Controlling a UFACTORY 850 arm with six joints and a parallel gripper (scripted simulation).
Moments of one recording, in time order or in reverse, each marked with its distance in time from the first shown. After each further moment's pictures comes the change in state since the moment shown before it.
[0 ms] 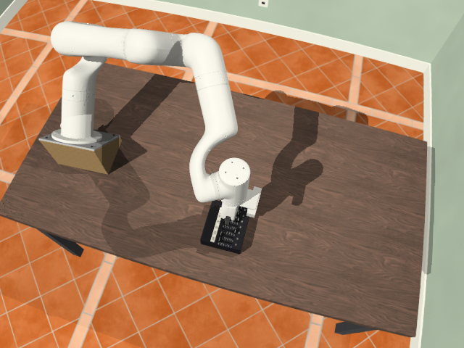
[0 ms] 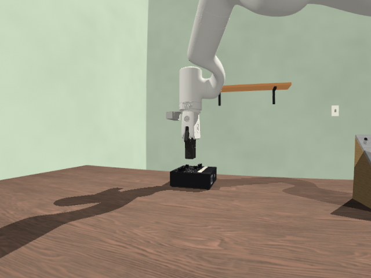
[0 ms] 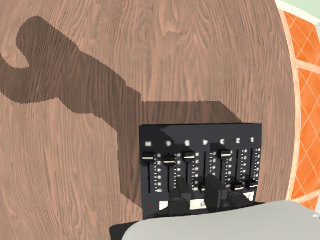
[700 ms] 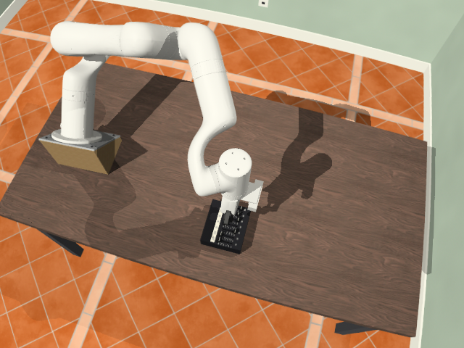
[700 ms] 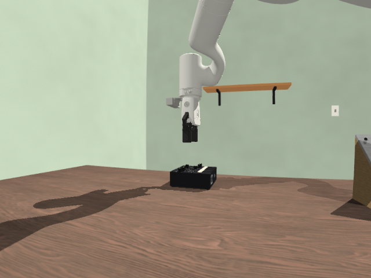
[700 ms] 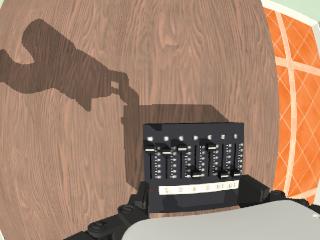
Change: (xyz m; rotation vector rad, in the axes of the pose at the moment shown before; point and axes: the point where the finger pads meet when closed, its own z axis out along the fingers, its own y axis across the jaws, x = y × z) arm 0.000 0.000 -0.050 0.000 0.000 0.000
